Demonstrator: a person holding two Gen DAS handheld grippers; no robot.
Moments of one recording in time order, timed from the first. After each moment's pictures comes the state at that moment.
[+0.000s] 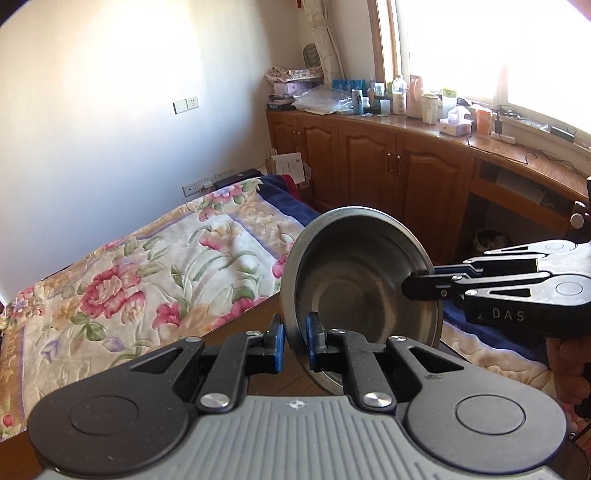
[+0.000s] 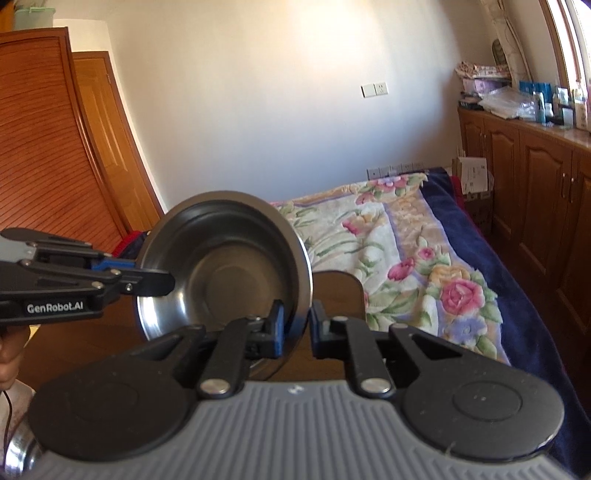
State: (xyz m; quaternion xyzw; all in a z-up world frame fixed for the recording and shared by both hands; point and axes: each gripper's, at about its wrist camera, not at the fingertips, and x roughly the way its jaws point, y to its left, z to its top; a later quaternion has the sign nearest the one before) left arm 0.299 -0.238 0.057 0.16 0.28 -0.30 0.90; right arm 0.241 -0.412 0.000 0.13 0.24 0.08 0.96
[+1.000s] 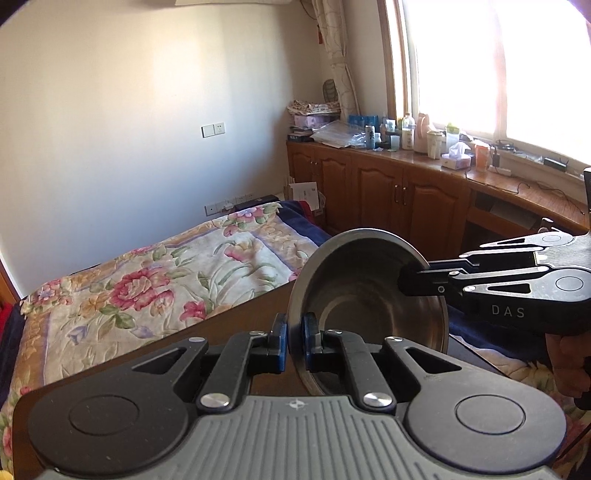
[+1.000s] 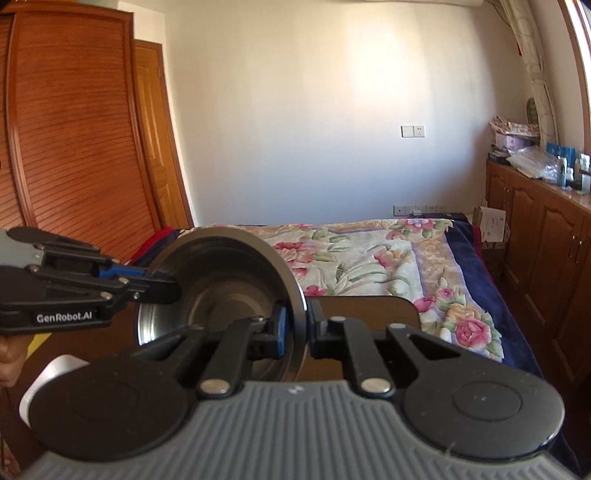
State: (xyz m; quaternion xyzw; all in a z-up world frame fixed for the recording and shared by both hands) left arm 0.199 -0.151 0.085 0.13 0.24 -0.28 0.92; right arm 0.178 -0.345 0.045 0.05 0.20 0.11 0.97
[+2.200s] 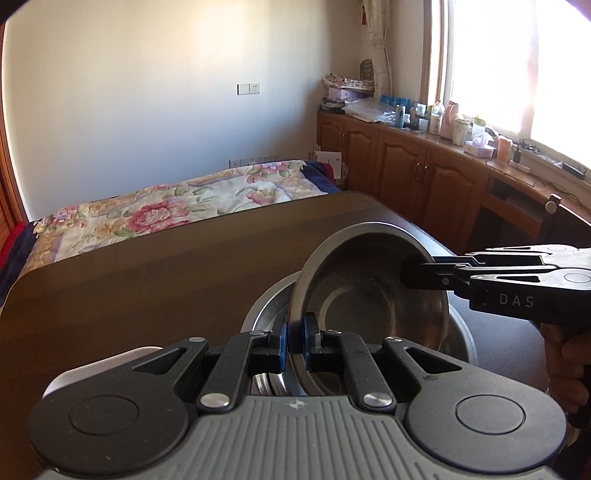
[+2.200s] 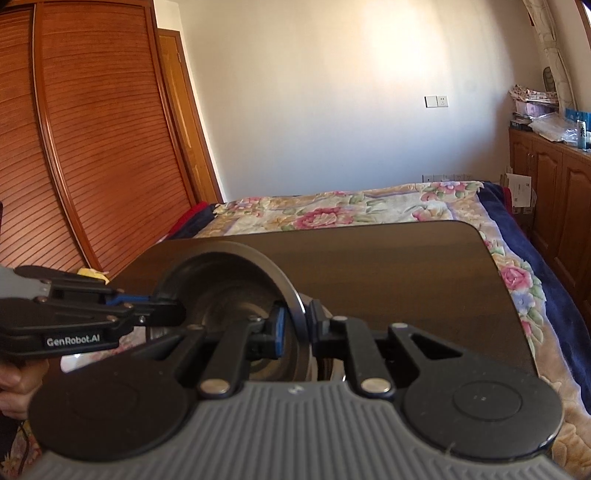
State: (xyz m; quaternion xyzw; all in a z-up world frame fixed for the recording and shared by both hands) left arm 0.149 -0.094 0.010 0.07 0.30 -0.24 0.92; right arm 0.130 -0.286 -0.002 0.08 0.23 0.14 0.96
